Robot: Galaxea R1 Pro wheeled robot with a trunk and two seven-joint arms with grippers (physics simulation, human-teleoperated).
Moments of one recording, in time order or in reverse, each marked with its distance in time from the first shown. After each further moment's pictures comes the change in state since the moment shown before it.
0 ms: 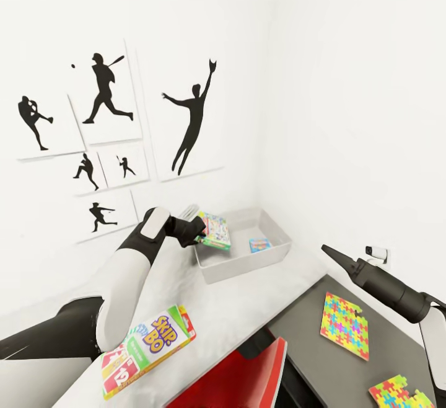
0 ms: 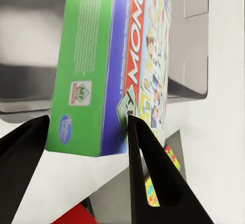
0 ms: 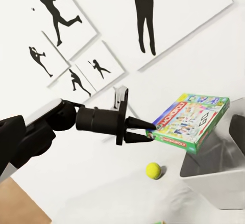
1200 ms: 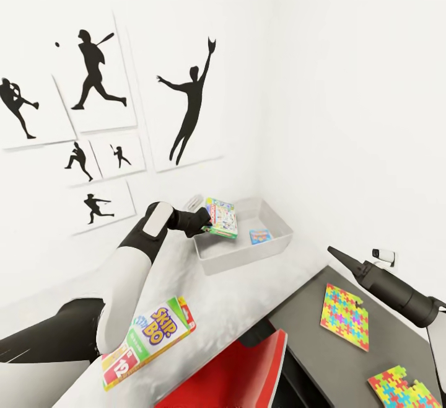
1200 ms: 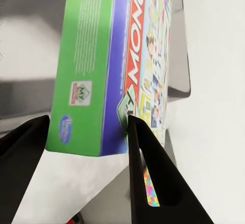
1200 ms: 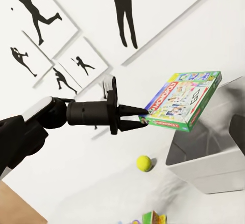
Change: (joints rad) left arm 0.000 0.000 -0.095 -0.058 0.009 -0.011 -0.126; right arm 0.014 -0.003 -0.035 0.000 -0.002 0.001 0.004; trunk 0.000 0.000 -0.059
